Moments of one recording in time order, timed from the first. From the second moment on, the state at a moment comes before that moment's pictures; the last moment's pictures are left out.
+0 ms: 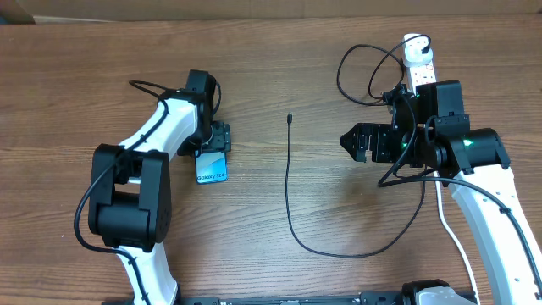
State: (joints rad) left arm -0.18 2.03 1.36 -0.82 -0.02 -0.27; right arm 0.12 1.32 1.19 -0.95 -0.38 0.17
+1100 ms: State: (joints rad) left arm -0.19 2.01 1.33 -0.81 -0.02 -0.39; right arm 0.12 1.32 1.19 -0.95 -0.38 0.17
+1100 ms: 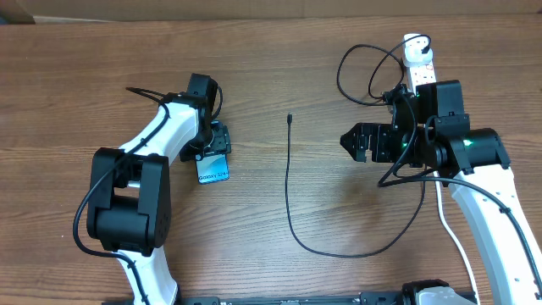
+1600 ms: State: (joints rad) left arm -0.19 2.06 1.42 -0.96 0.01 -0.39; right arm 0.12 1.32 1.19 -0.94 -0.38 0.17
